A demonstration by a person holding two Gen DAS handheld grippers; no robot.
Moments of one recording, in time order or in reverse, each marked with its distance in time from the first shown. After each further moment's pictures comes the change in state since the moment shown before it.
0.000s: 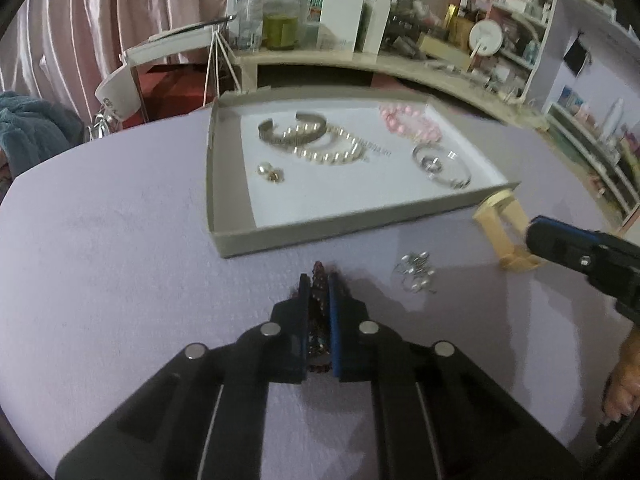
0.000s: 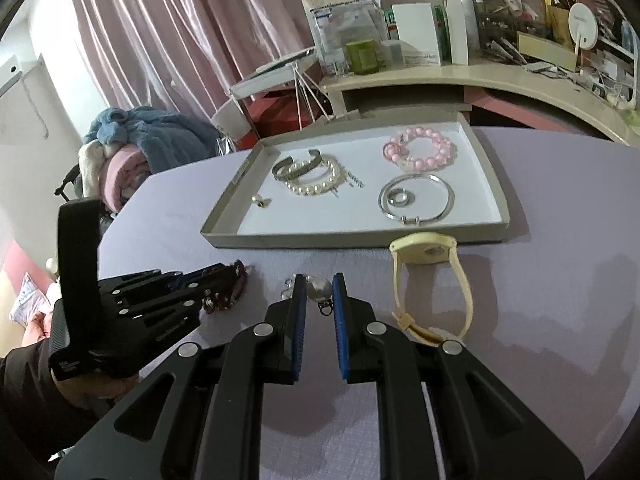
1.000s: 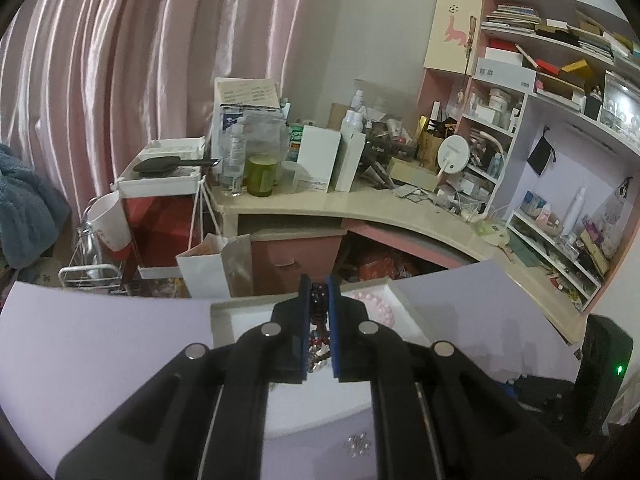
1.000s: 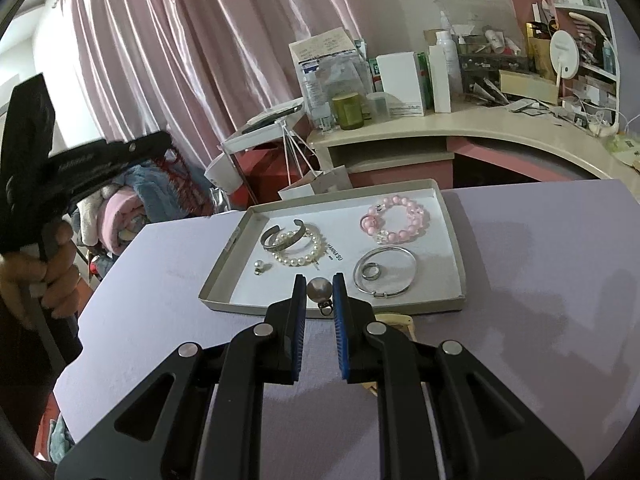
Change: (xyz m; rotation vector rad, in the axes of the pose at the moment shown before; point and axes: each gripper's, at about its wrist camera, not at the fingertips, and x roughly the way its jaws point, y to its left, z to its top) left arm -0.086 -0.003 0.146 -0.008 -0.334 -0.105; right arm -0.027 -0.018 0.035 0.019 -0.138 -0.031
